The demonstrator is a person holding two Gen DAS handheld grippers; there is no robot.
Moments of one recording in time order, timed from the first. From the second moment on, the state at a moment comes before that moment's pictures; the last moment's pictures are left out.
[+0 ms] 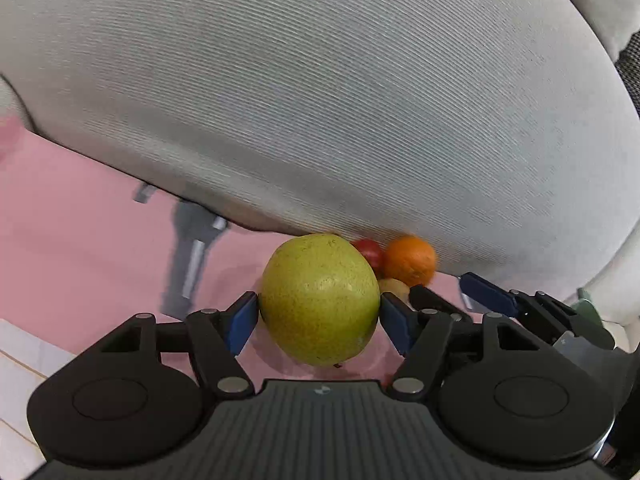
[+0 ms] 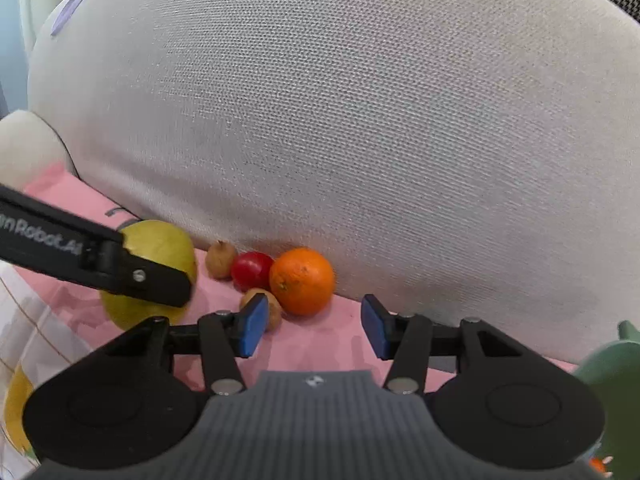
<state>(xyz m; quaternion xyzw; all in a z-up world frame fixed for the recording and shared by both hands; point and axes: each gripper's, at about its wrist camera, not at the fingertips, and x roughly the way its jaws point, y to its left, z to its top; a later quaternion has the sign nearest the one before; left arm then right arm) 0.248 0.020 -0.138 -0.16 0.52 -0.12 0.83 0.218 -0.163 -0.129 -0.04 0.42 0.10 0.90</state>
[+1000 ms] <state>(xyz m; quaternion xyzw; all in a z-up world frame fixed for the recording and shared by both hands) 0.230 0.036 -0.118 -0.17 0.50 -0.11 0.84 0.241 -0.116 -0.113 -0.05 0.43 0.11 0.89</state>
